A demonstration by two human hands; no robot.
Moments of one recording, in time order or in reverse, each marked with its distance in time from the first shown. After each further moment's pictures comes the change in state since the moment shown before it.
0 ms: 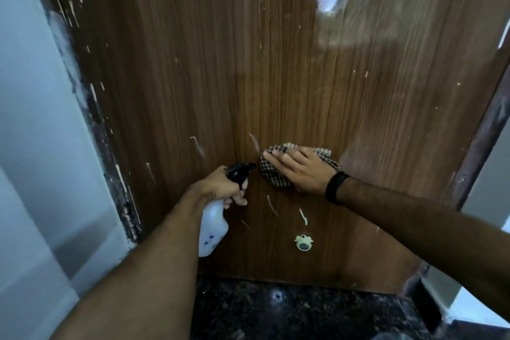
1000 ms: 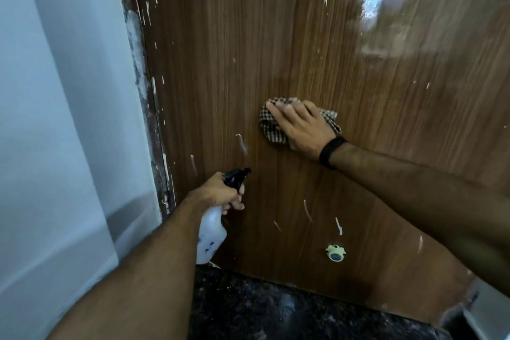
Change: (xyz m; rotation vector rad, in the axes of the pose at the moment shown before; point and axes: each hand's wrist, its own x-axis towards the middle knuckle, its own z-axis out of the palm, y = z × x) left_hand -0.045 -0.060 -0.048 -0.130 0.200 -0.104; right_hand 0.137 0.012 -0.024 0.007 0.004 0.193
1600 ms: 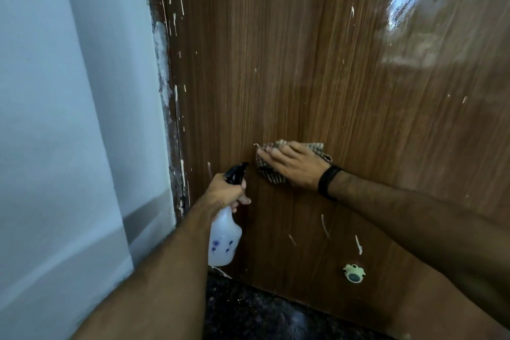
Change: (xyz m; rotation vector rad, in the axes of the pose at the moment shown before) left_hand 0.004 -0.002 -0.016 -0.196 0.240 0.012; right_hand 0.003 -0.054 0.018 -0.113 0.021 -0.357
